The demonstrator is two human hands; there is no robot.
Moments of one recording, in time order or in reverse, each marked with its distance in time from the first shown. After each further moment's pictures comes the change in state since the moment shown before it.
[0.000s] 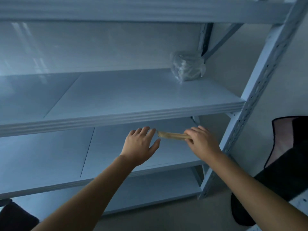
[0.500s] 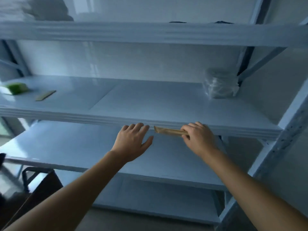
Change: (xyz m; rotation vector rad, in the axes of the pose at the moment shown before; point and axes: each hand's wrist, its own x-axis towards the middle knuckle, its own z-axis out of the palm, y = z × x) left_hand -0.028 -0.030 -0.083 0.241 0.061 -0.220; right_hand 0.077 -0.049 -0.024 0.101 0.076 -0.248
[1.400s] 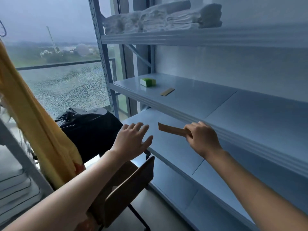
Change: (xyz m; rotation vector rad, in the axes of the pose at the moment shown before) left_hand -0.214 -0.284 -0.134 0.427 -0.136 -0.537; right_hand 0.140 -0.376 0.093 0.355 -0.048 -0.500
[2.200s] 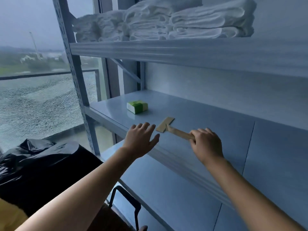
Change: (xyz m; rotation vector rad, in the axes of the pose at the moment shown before) left_hand 0.320 -0.098 0.178 -0.070 -0.001 0.070; right_hand 0.271 0.105 0.139 -0.149 0.076 0.216
